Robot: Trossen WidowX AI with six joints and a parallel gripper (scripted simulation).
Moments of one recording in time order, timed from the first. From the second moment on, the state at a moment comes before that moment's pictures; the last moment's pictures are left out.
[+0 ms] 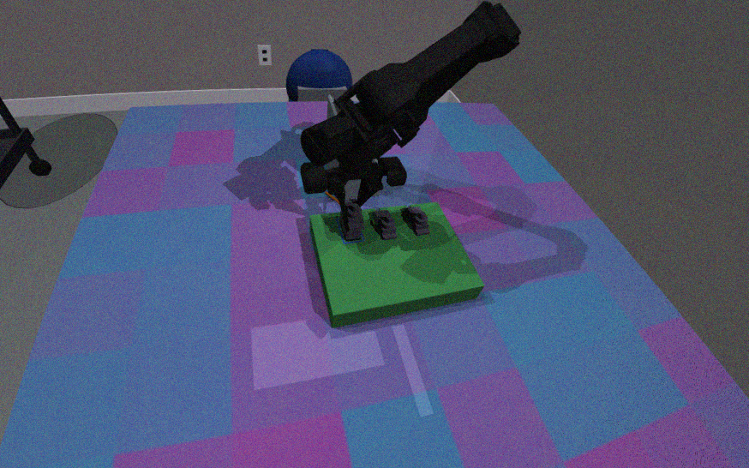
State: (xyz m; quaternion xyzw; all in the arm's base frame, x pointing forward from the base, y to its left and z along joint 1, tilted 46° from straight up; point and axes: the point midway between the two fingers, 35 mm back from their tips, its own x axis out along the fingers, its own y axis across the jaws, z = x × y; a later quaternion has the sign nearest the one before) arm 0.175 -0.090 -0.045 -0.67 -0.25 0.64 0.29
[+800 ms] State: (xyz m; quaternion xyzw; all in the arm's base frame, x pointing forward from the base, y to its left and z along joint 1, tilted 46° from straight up) arm 0.176 -0.077 -0.057 -0.67 -0.25 0.64 0.29
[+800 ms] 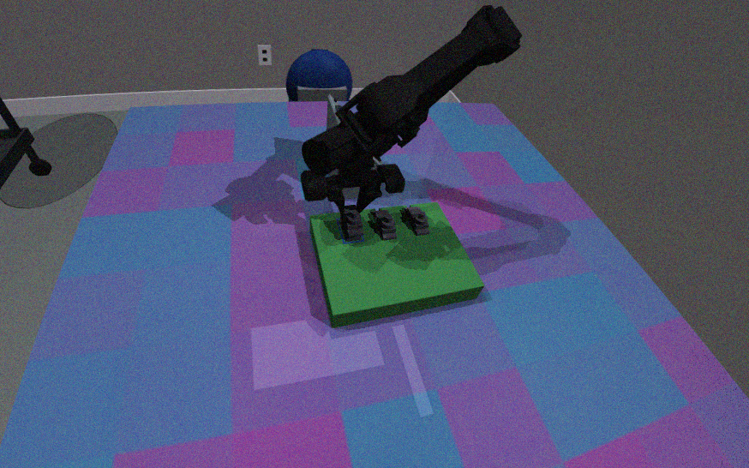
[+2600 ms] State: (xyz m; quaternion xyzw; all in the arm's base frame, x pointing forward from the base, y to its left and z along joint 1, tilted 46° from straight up) arm 0.174 -0.080 -0.052 -0.67 -0.25 0.64 0.29
